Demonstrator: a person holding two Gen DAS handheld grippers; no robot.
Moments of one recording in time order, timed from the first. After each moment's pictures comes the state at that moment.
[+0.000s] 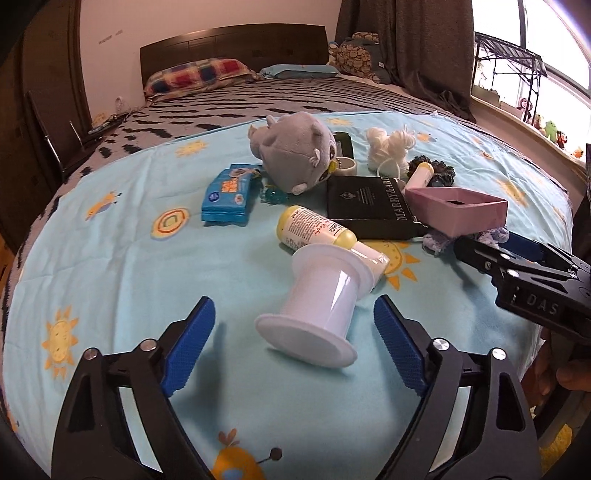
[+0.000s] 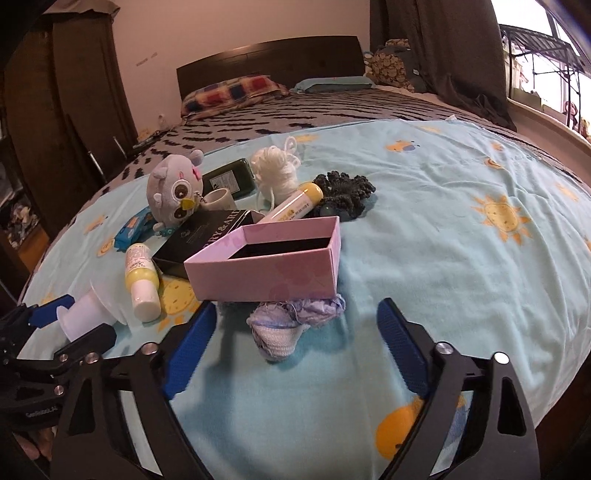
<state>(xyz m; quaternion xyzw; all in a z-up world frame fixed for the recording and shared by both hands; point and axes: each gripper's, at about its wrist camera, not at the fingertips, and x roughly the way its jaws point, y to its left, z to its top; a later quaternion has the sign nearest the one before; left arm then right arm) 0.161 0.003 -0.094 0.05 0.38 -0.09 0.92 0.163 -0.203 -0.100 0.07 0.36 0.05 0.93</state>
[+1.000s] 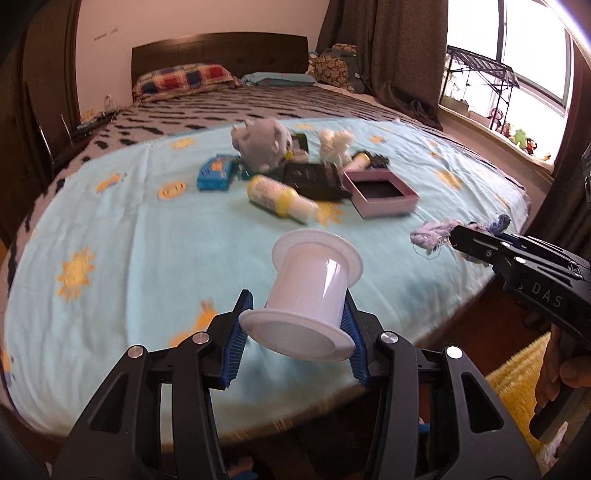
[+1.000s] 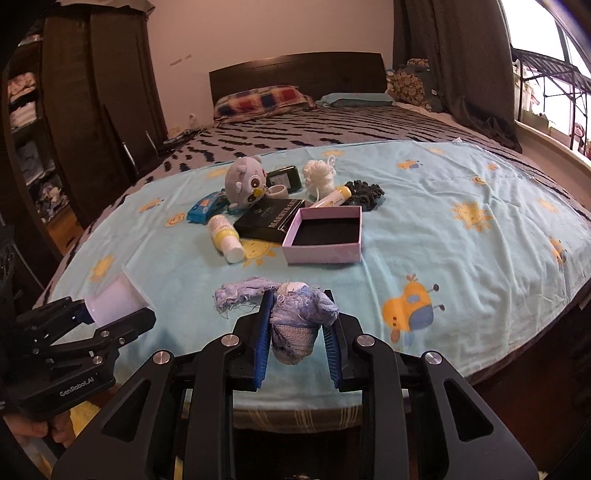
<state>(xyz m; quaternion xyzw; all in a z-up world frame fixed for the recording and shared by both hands) 0.052 0.007 -0.076 0.02 0.38 -0.15 0.91 0.044 -0.188 -0.055 0.05 0.34 0.08 0.93</state>
